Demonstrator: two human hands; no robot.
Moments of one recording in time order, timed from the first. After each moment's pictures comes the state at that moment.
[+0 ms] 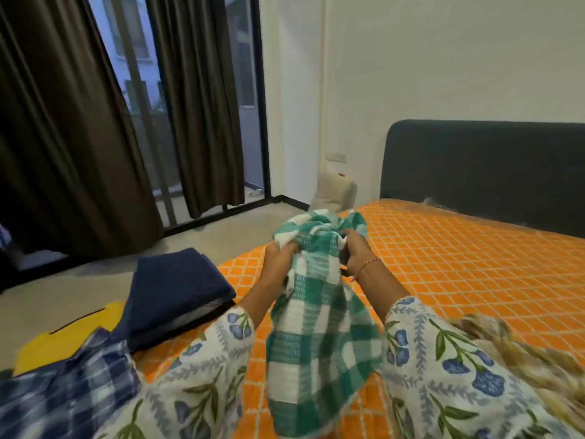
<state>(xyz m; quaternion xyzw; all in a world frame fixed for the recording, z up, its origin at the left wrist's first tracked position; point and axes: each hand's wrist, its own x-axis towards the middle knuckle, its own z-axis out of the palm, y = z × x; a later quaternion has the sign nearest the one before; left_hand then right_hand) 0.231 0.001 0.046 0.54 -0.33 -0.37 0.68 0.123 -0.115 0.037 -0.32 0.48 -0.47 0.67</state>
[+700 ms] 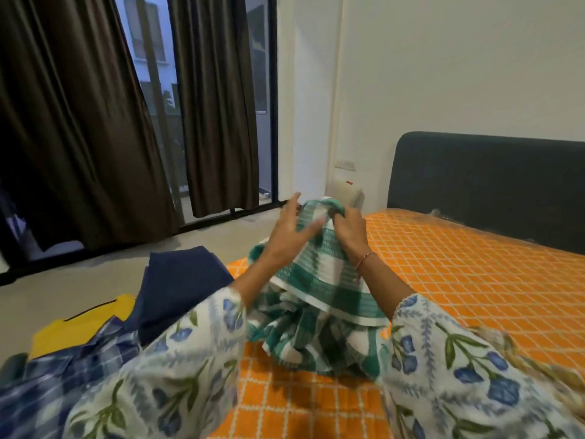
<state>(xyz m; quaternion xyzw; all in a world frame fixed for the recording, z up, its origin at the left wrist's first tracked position) 0.261 0.007 0.086 0.57 -0.64 -0.16 0.49 0.134 -0.047 0.105 -0.69 0.45 -0.46 0.31</state>
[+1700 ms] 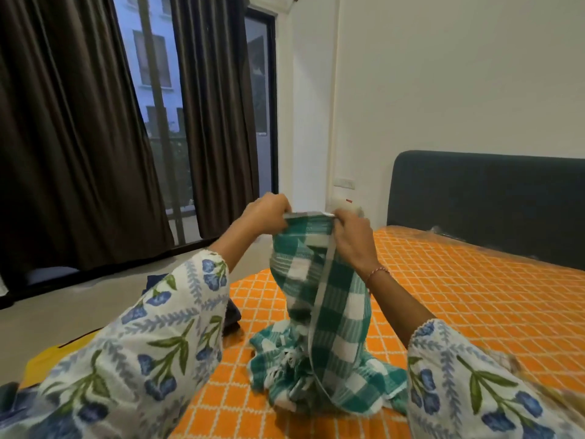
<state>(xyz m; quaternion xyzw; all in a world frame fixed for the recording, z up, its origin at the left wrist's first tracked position) 0.284 0.001 0.186 0.73 -0.66 0.06 0.15 0.110 -0.036 0.138 -0.78 0.39 -0.47 0.13</state>
